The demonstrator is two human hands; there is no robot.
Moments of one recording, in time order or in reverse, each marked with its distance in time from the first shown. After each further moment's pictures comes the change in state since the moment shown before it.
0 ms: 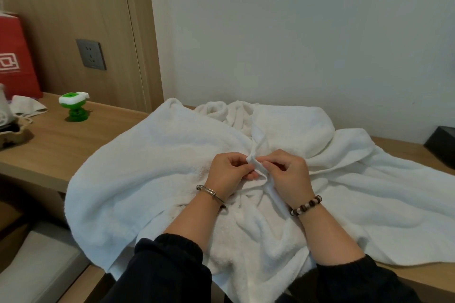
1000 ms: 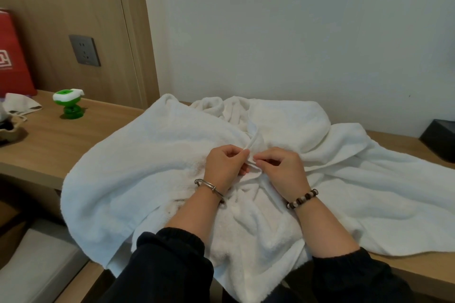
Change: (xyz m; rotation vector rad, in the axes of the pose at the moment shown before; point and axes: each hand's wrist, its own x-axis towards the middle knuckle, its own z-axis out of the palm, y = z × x) left_hand 0.007 -0.001 0.007 0.149 0.194 0.013; right_hand 0.001 0.003 -0.003 -0.079 -0.030 0.079
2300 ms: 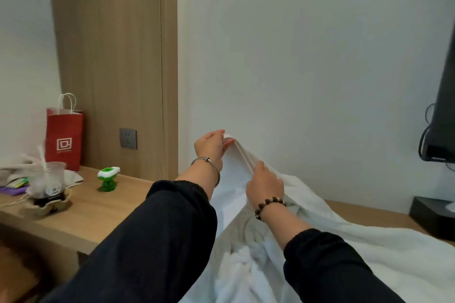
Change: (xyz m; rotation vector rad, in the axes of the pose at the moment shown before) left_hand 0.034 0.203 -0.034 -0.646 0.248 0.047; right_hand 0.064 -0.117 0.014 -0.873 0.132 -0.054
